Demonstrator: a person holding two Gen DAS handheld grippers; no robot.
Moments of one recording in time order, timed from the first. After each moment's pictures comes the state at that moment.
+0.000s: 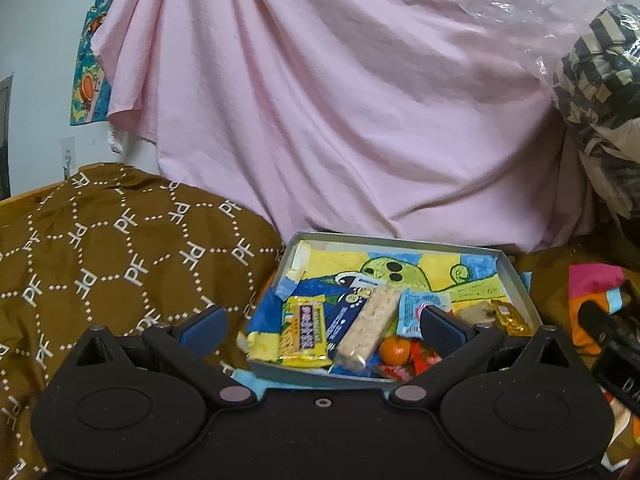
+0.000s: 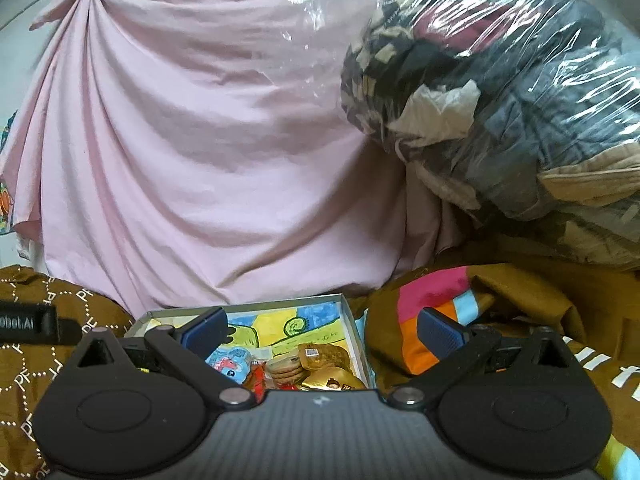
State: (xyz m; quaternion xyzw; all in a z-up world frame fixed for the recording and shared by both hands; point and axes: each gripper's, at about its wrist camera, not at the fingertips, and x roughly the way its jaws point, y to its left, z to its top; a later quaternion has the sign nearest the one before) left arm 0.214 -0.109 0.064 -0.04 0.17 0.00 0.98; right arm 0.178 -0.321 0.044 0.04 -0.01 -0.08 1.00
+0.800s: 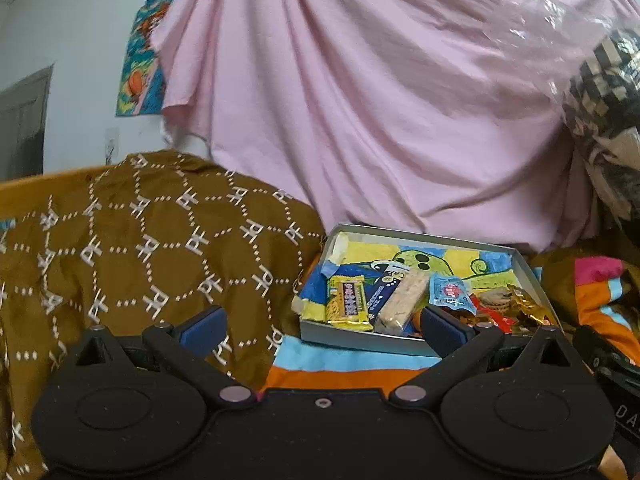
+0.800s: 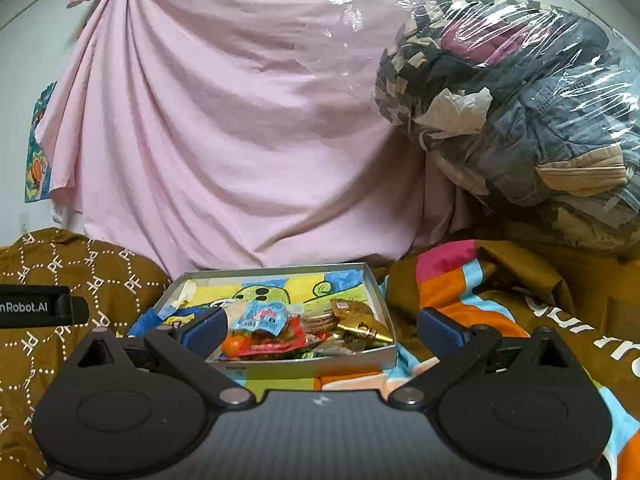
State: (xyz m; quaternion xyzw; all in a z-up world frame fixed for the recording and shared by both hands) left arm 0.145 -0.072 0.035 -0.07 0.14 0.03 0.99; right arm 0.121 -0.277 0.021 0.01 0.02 -0.07 1.00
